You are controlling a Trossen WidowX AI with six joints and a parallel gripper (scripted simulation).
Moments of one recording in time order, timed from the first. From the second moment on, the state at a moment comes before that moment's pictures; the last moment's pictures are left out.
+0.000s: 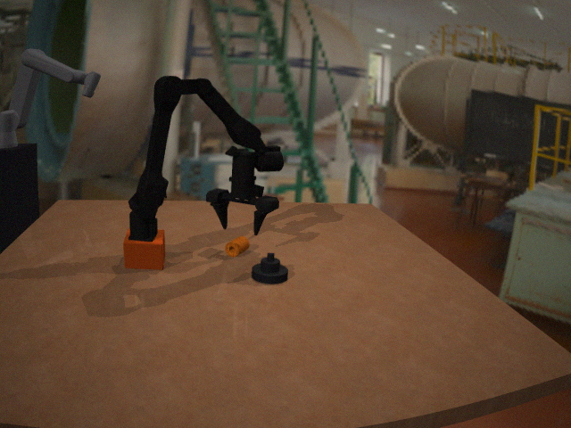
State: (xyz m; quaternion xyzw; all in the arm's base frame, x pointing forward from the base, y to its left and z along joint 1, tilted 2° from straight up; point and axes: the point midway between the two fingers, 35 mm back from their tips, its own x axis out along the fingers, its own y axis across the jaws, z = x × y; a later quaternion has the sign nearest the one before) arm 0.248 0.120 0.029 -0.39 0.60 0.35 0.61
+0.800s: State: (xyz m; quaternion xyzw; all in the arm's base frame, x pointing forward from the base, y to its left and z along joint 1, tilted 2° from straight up) arm 0.252 0.120 -0.005 -0.39 0.59 0.35 0.61
